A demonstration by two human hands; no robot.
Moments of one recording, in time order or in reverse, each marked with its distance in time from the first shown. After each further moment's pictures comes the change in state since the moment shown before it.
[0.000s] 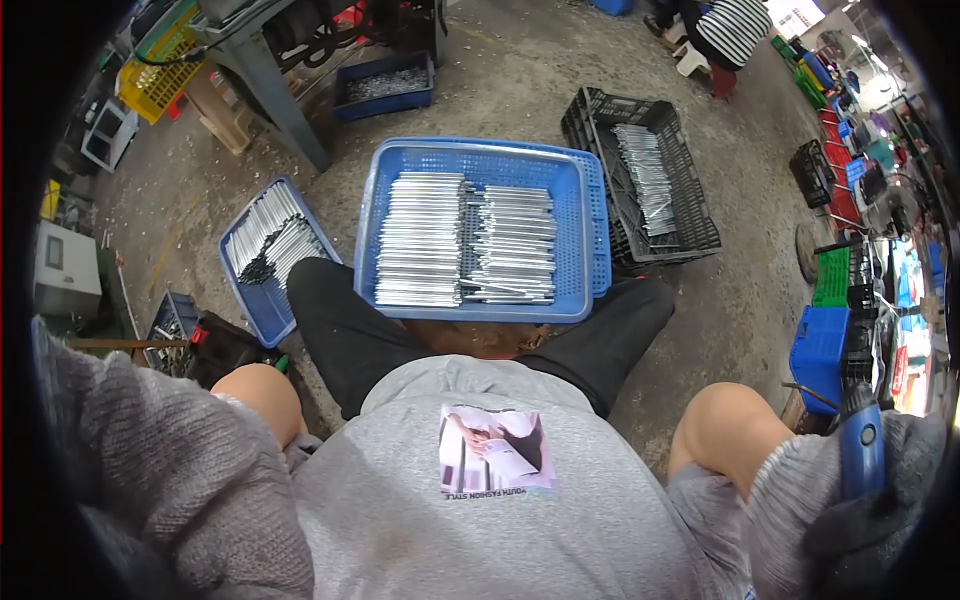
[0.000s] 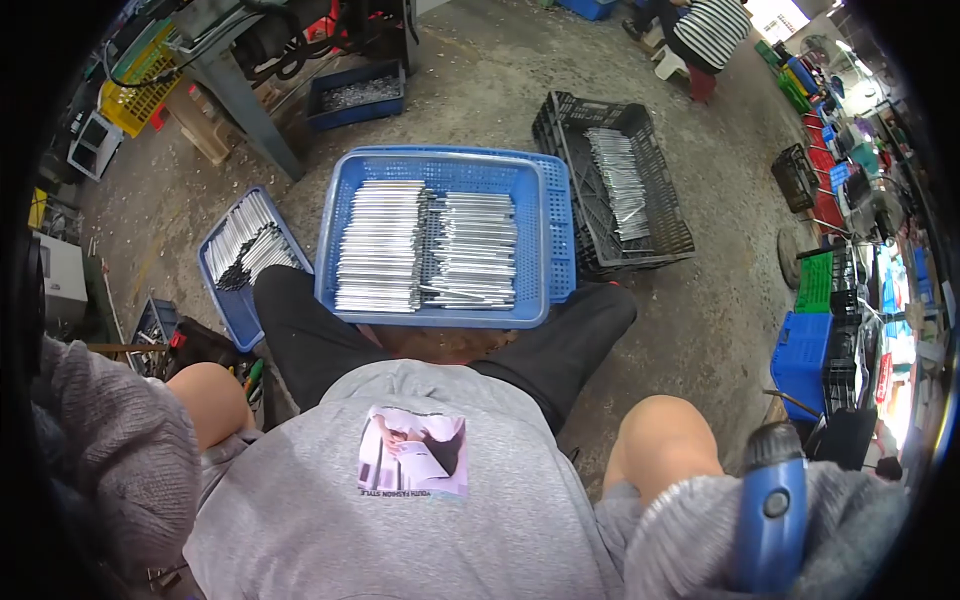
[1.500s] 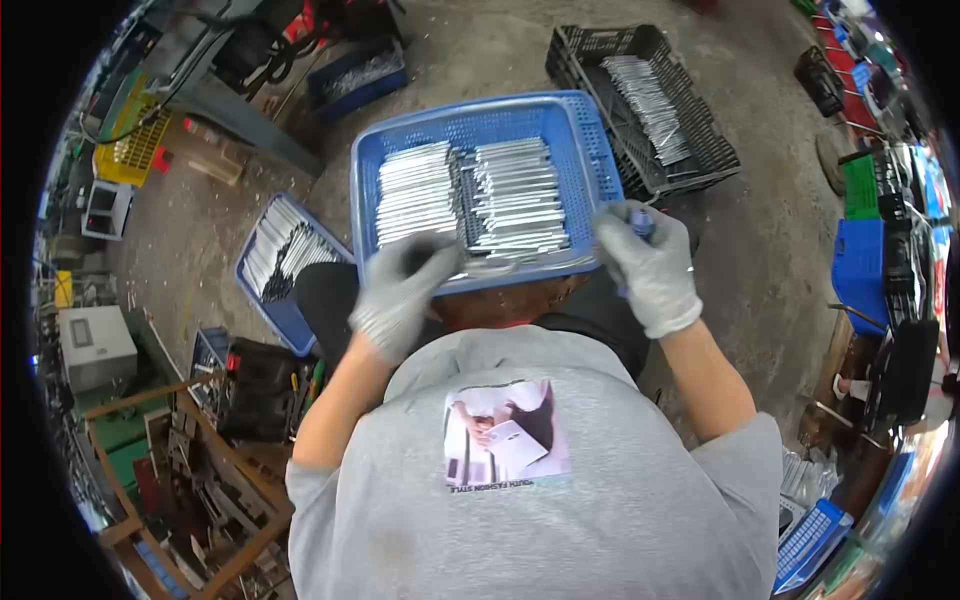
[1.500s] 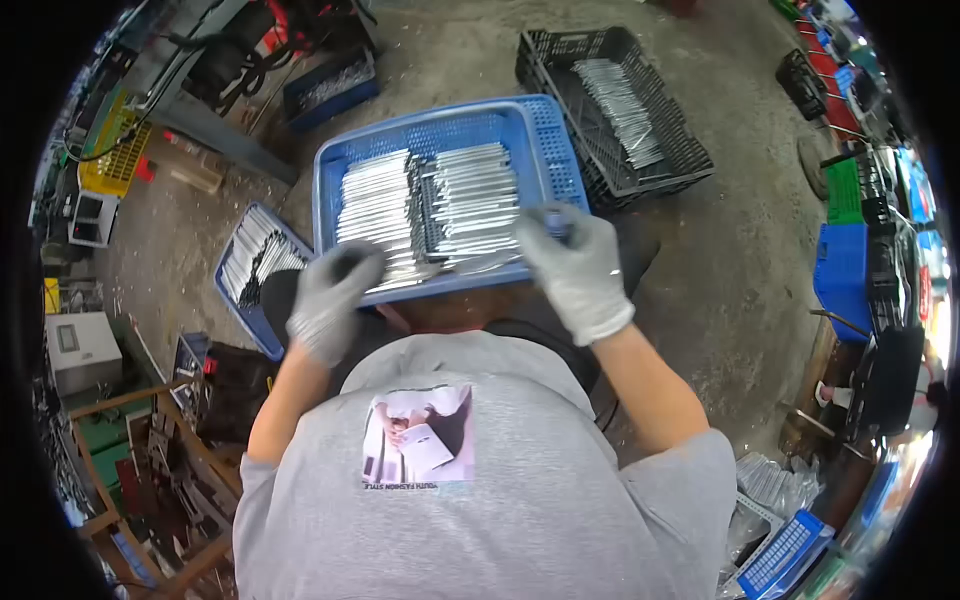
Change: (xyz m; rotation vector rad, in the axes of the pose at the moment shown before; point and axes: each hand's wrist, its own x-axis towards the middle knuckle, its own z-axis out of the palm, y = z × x) left_hand -0.106 -0.002 0.137 -0.571 -0.420 -1.753; right_hand -0.166 0.095 -0.011 -0.273 0.268 1.589
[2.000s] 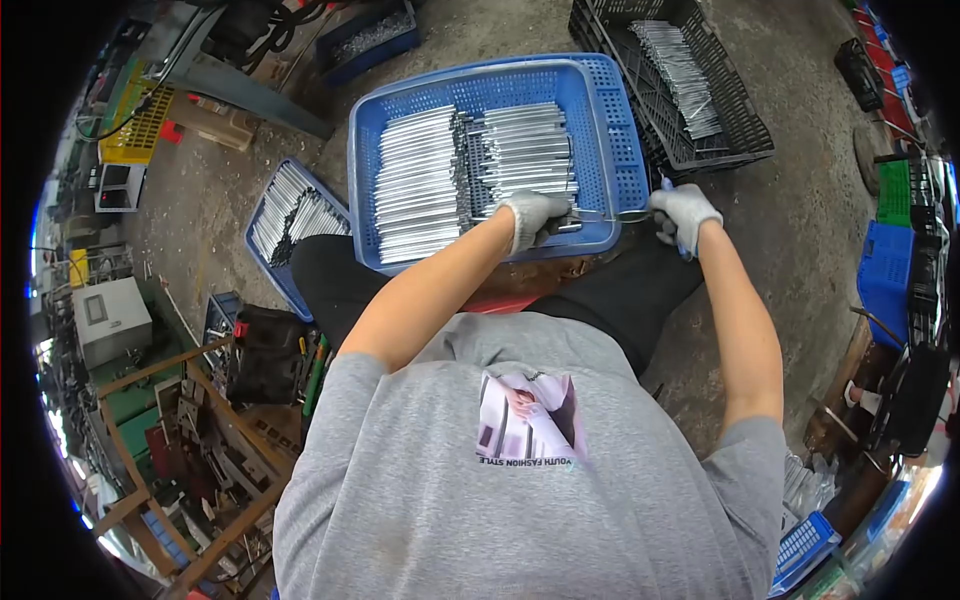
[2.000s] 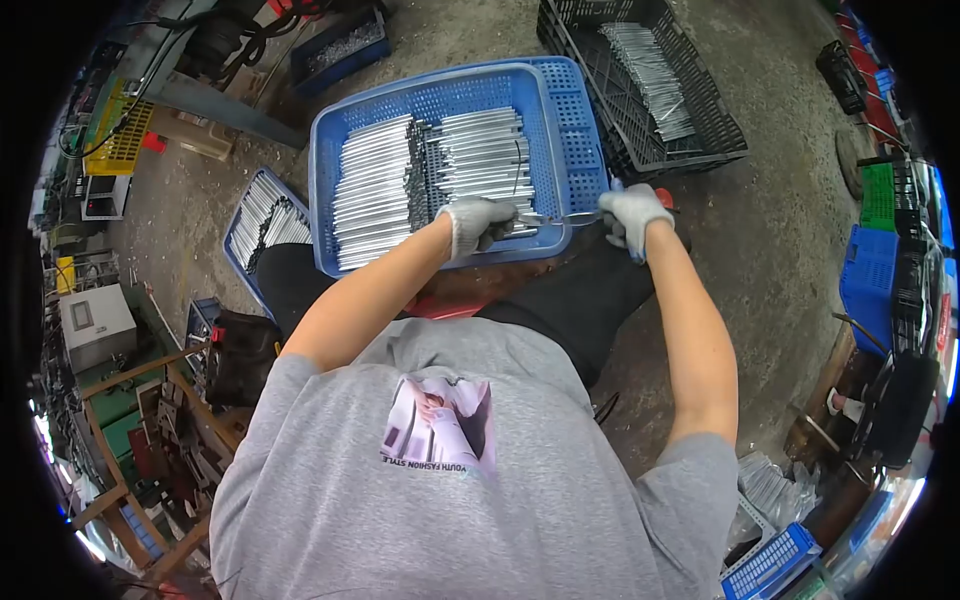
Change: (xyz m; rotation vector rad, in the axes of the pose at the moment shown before) left_hand 0.158 -0.123 0.151 -0.138 -0.373 -0.606; right_hand 0.140 0.136 -0.108 -0.288 0.015 0.707
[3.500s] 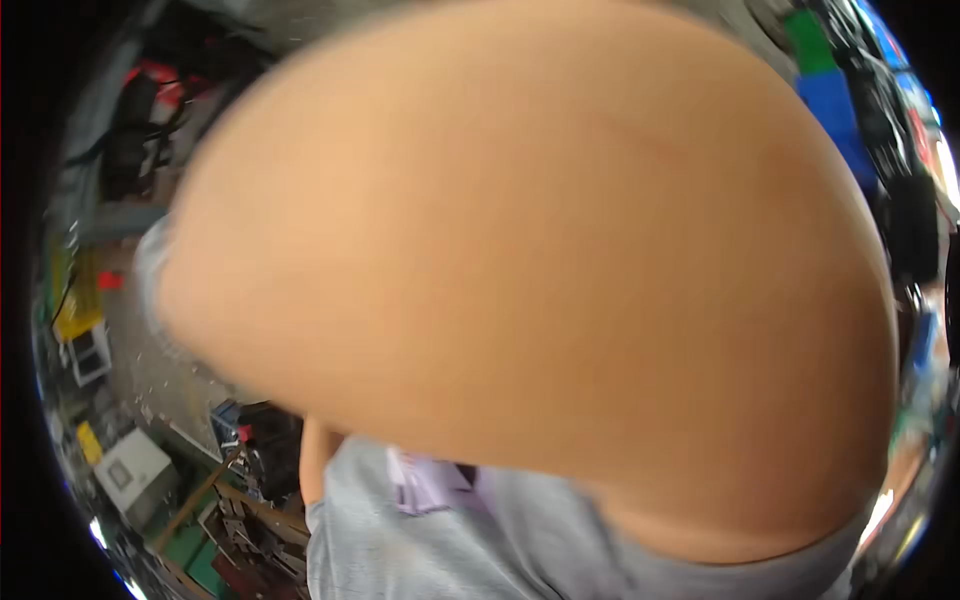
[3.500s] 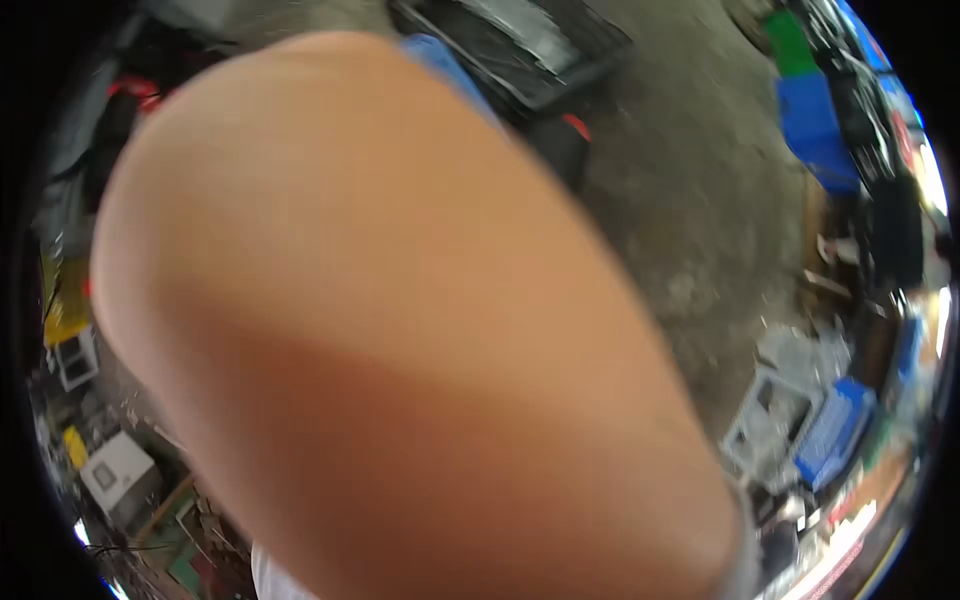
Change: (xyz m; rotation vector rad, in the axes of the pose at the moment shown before) left_hand -0.108 -0.076 -0.190 0.896 0.394 0.733; right_hand -0.222 -0.234 0.242 -1.606 -0.320 -1.458
